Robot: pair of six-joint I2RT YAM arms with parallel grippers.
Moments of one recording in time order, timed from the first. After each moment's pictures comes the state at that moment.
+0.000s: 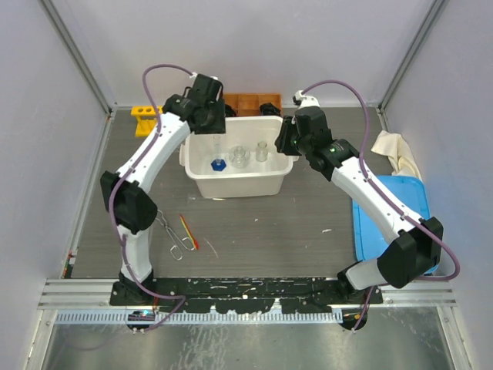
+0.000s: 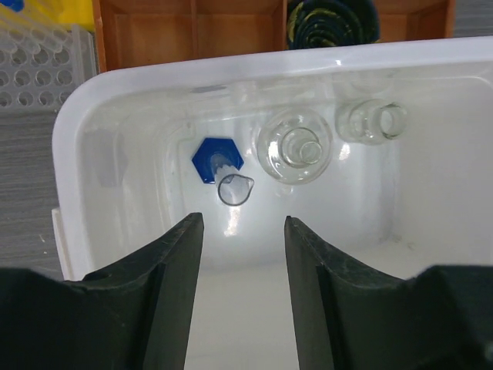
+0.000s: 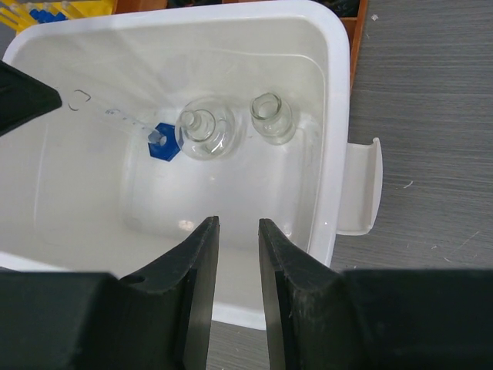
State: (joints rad) left arm -0.48 2.03 2.13 -0.99 -0.19 -0.41; right arm 0.48 1.42 1.35 -0.46 0.11 0.41
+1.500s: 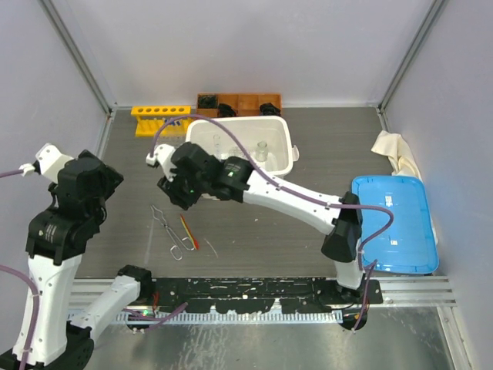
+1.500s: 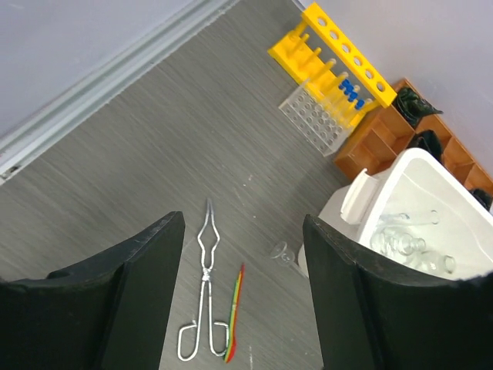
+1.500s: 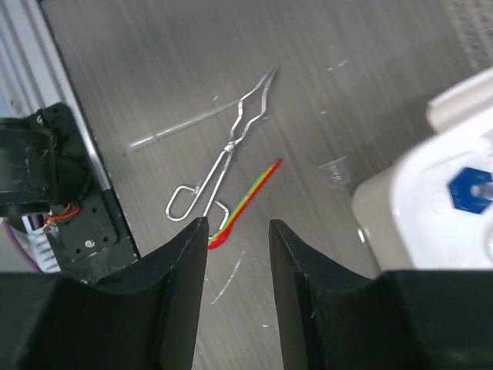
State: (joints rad) left arm -0.26 0.82 1.37 -1.10 -0.66 -0.80; right arm 1.12 1.89 1.96 -0.68 -0.04 0.02
